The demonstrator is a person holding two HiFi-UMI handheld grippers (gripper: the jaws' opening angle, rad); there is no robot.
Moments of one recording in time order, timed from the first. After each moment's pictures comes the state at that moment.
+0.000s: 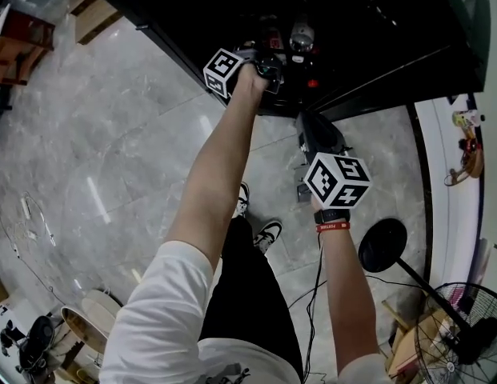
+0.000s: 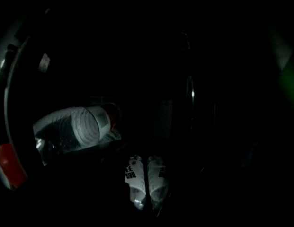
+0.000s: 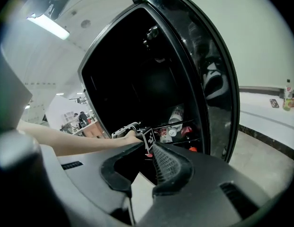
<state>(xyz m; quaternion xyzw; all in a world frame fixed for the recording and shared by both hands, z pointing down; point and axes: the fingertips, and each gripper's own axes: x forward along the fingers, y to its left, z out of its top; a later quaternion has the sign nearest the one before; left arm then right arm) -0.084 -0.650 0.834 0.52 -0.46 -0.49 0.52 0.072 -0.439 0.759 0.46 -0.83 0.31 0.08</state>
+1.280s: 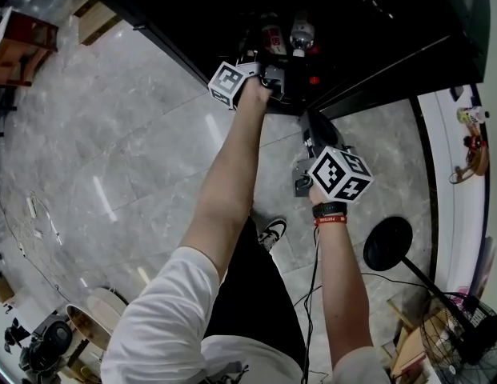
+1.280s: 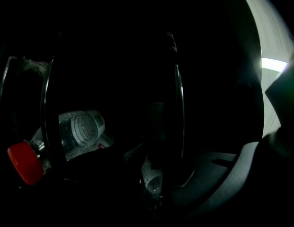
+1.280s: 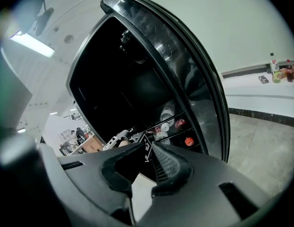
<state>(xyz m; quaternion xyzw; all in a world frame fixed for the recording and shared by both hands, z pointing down) -0.081 -0.621 0.823 0.58 -0.45 -0.51 0.45 0.088 -0.437 0.778 0.48 -0.79 0.37 0.01</state>
